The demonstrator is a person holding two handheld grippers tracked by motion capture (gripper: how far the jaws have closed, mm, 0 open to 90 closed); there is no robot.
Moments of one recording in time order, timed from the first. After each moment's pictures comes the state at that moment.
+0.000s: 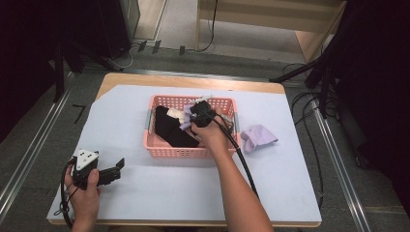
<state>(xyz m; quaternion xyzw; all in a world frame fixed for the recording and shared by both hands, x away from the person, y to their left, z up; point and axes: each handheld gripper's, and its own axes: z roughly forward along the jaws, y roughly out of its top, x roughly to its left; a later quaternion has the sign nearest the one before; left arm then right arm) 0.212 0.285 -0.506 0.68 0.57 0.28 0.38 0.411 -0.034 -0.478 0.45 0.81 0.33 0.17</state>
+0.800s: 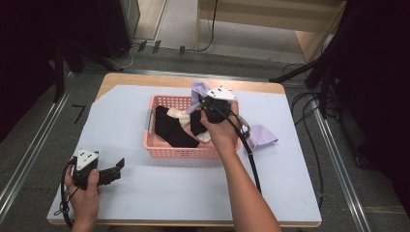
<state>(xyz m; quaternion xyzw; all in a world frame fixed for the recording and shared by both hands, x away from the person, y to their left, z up) 0.211 0.285 -0.506 0.68 0.57 0.28 0.37 0.380 -0.070 -0.418 0.42 0.71 0.49 0.28</state>
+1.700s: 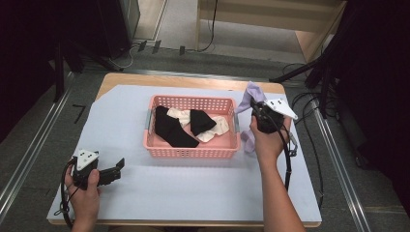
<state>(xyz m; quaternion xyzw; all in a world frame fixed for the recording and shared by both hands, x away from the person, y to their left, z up) 0.211 0.285 -0.506 0.68 0.57 0.28 0.37 0.356 -0.206 -0.429 0.50 0.61 0.50 0.35</state>
